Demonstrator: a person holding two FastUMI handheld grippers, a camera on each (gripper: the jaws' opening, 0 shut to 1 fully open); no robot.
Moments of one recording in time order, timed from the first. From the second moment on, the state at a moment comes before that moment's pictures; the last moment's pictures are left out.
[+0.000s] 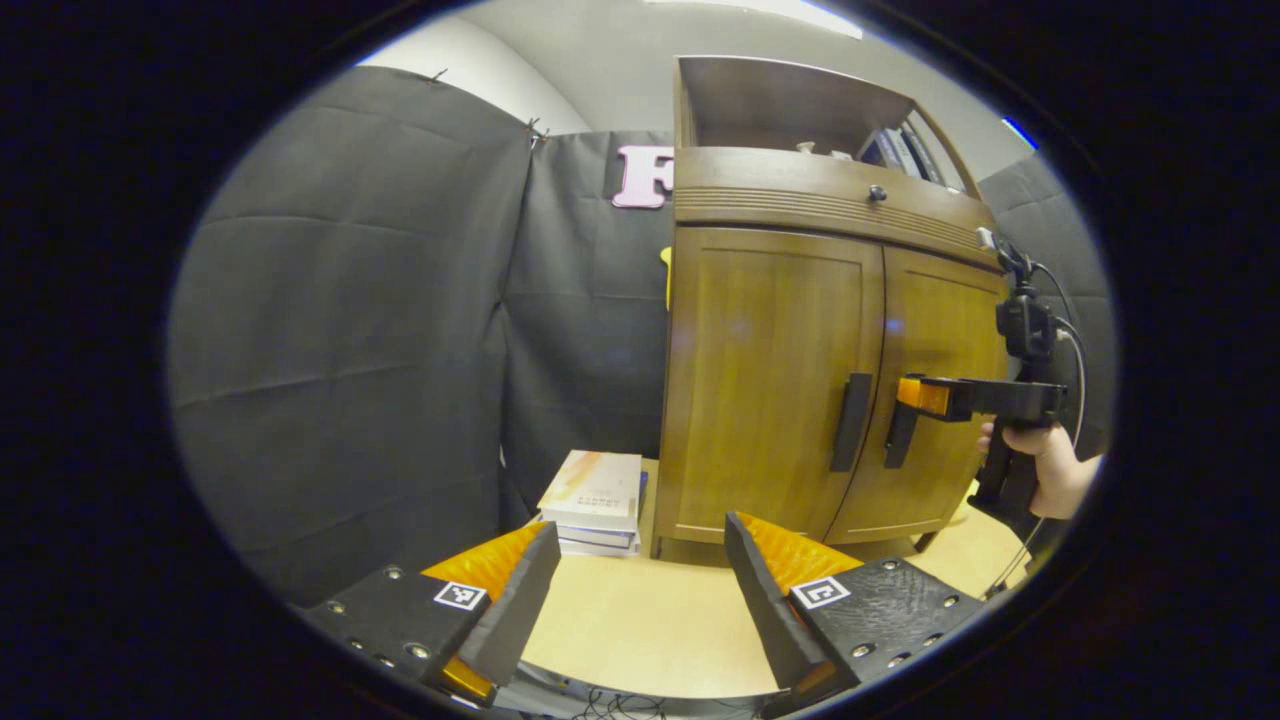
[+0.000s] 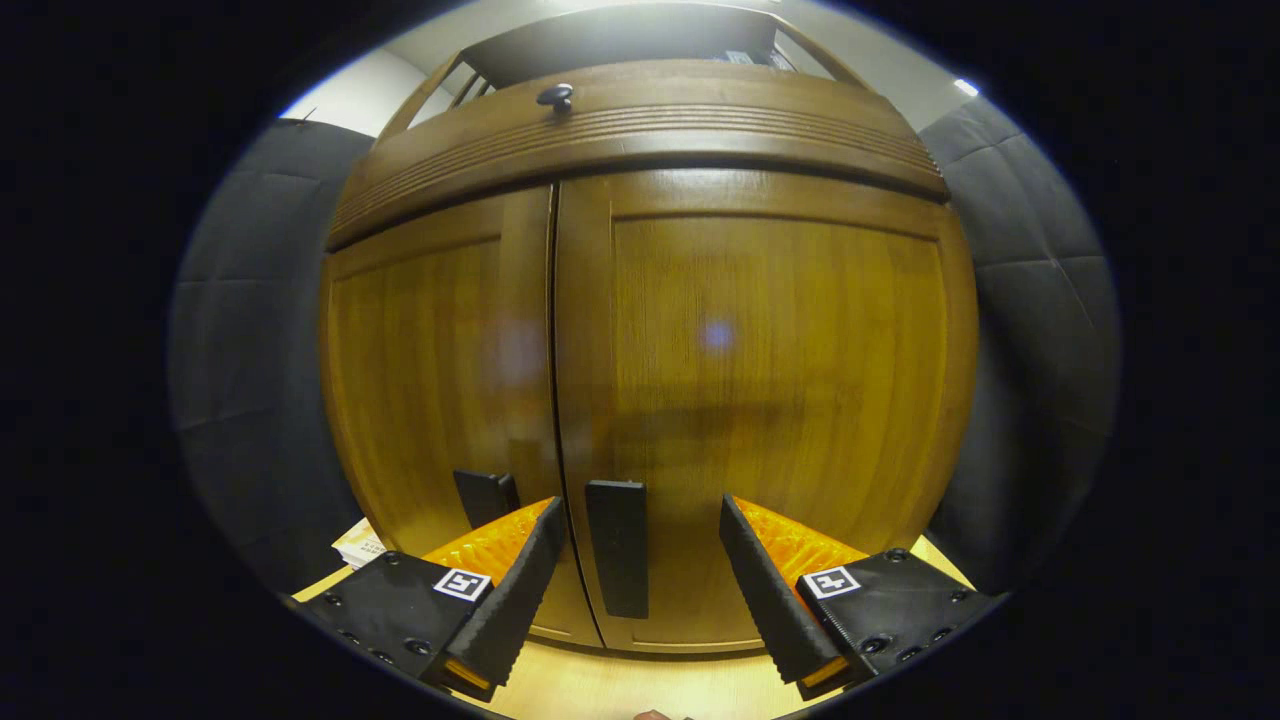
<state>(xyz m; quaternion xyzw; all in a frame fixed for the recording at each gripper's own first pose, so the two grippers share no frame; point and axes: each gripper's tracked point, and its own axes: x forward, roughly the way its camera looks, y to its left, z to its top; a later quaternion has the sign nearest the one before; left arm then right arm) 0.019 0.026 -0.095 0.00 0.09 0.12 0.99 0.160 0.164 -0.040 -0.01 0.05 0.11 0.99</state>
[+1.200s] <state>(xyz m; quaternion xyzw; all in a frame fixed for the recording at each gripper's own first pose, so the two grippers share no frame) 0.044 0.012 -0.100 0.01 0.09 0.09 0.99 0.182 0.177 -0.063 -0.02 0.09 0.12 0.99</state>
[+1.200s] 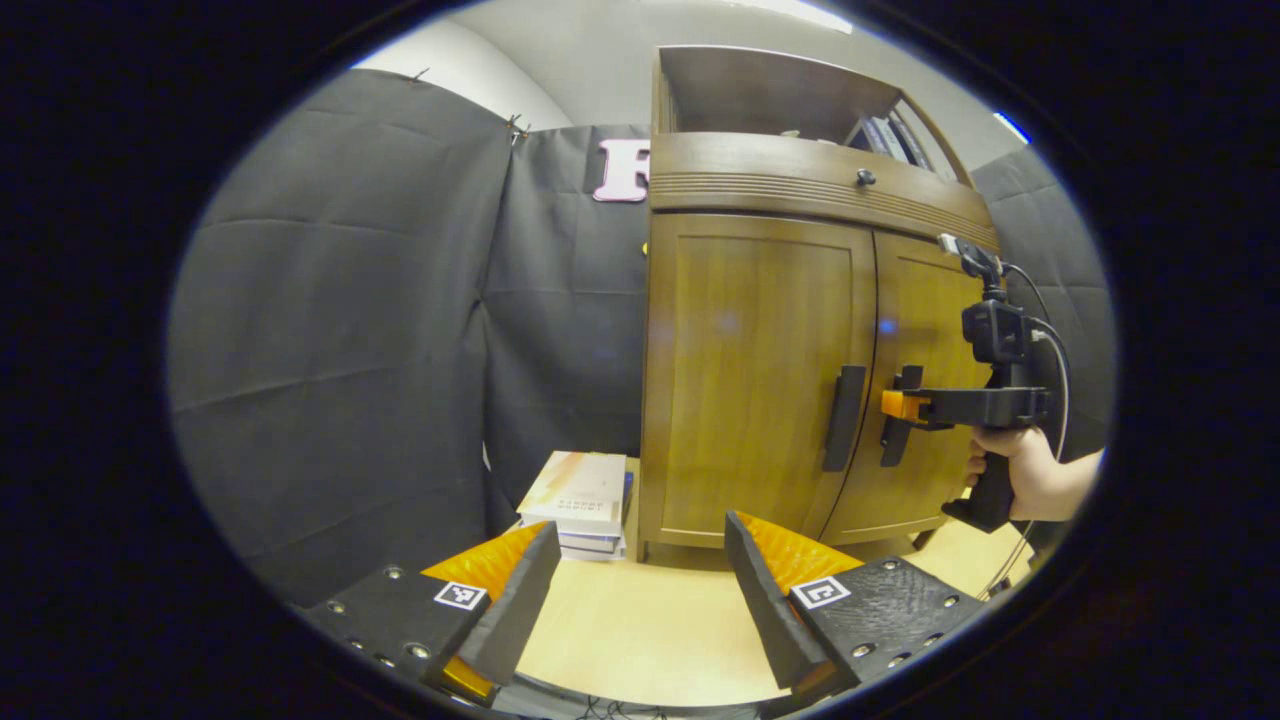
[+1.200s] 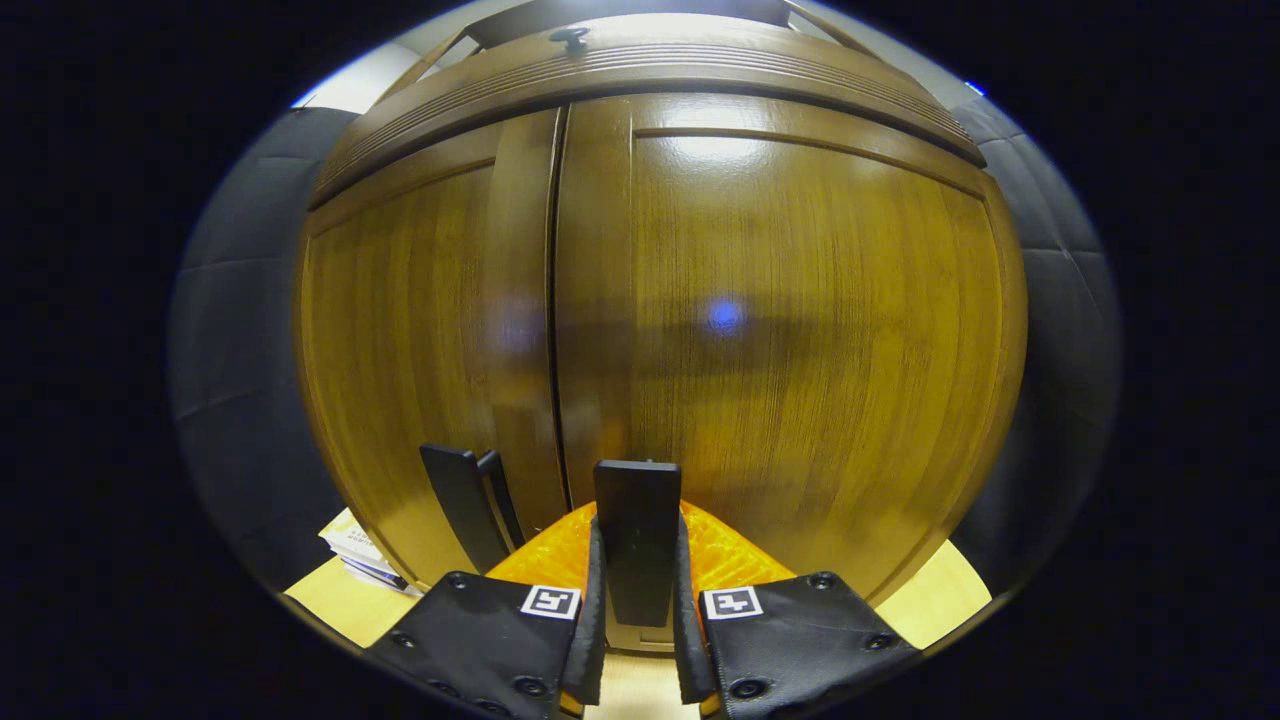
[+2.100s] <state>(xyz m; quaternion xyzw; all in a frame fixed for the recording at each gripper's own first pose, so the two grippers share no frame) -0.007 0.001 -0.100 0.01 0.08 0.07 0.99 0.116 0.153 -0.064 -0.01 0.08 0.14 0.99</state>
